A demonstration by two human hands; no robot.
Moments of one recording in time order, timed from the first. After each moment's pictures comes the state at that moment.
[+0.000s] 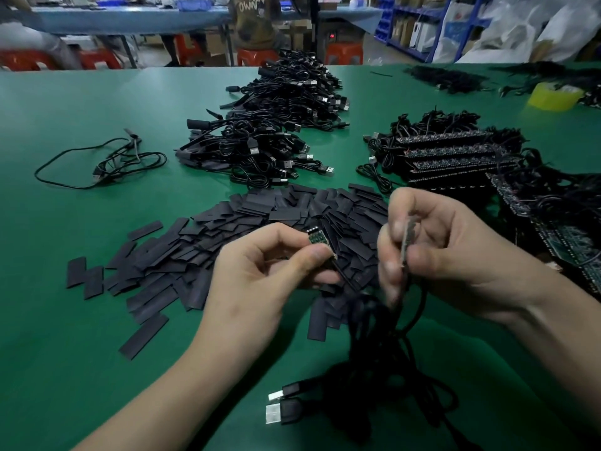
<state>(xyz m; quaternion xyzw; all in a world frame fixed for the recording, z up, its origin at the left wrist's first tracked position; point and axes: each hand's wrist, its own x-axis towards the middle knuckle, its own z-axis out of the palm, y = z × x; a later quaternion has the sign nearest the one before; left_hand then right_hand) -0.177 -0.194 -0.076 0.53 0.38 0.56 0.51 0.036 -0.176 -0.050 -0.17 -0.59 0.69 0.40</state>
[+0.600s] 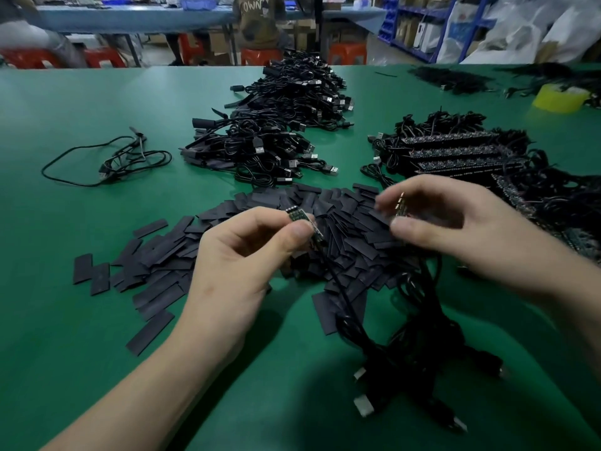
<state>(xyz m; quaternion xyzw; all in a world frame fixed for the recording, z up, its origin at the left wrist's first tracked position) -0.195 -0.187 -0.070 0.54 0.39 0.58 0.48 0.059 -0.168 -0.038 -0.52 -0.72 0.32 0.33</state>
